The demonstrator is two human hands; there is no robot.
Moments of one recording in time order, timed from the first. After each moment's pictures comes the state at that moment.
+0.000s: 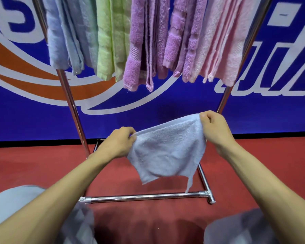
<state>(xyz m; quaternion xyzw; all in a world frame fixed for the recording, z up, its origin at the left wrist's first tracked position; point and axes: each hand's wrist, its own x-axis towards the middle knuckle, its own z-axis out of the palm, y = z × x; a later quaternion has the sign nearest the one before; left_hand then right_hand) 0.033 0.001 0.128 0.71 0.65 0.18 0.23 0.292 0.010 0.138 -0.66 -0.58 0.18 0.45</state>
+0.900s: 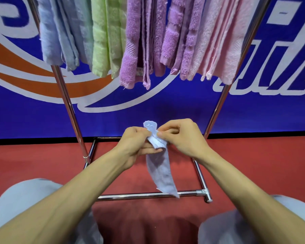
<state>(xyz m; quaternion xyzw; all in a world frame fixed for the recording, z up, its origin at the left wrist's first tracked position) 0.086 -0.018 0.135 0.39 0.51 0.43 0.64 0.238 -0.018 0.142 -0.55 -0.68 0.31 0.37</state>
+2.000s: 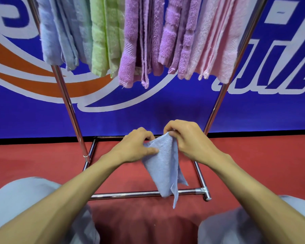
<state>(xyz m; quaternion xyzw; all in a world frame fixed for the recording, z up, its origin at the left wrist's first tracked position) 0.071 -0.011 0.120 0.79 0.54 0.17 0.25 0.259 -0.025 0.141 -0.49 -0.83 0.09 0.26</state>
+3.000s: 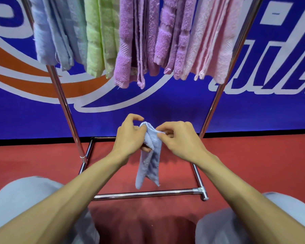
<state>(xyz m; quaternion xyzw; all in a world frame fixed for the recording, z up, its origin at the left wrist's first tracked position) 0.089 -0.019 0.131 0.56 0.58 0.45 0.40 0.242 -0.029 0.143 -0.55 -0.76 0.17 0.31</state>
